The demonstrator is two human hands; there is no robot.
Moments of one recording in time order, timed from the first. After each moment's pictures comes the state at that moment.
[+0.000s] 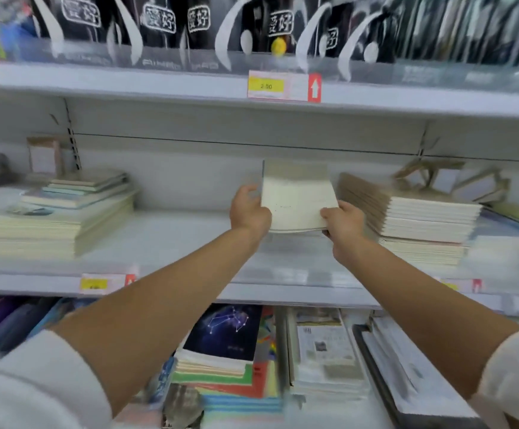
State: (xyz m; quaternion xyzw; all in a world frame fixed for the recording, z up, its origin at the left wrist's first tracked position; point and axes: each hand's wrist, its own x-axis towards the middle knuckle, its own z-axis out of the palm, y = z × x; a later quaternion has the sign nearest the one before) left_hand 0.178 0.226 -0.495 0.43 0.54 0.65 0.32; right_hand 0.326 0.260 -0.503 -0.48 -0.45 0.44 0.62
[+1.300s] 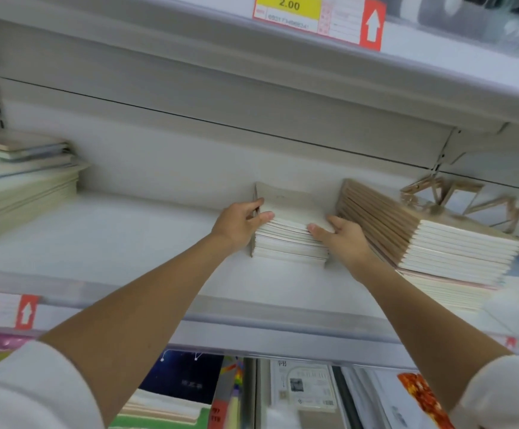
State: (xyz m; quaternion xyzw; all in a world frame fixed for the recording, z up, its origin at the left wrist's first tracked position) left_hand 0.141 0.358 -0.558 0.63 0.55 0.48 0.25; right_hand 0.360 0.381 -0.547 -0.49 -0.66 0.31 0.47
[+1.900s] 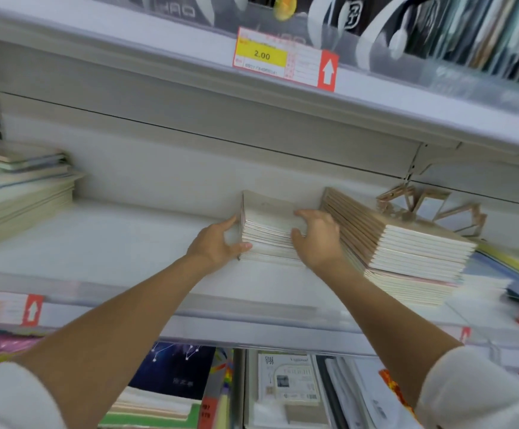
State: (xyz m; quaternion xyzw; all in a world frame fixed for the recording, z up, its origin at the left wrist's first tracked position) left_hand 0.131 0.327 -0.574 0.61 0.61 0.44 0.23; right_hand 0.340 0.340 -0.522 -0.55 -0.76 -0.04 0.33
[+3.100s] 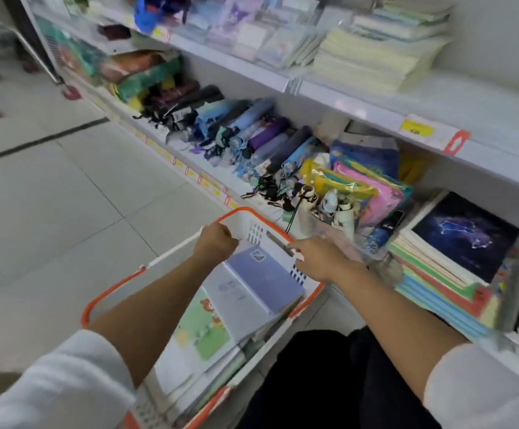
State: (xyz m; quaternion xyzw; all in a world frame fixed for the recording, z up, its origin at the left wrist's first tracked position) left_hand -0.167 -0.186 -0.791 0.16 0.92 0.30 0.20; right_hand -0.010 -0.019 -0.762 -0.17 -0.96 0.16 -0.16
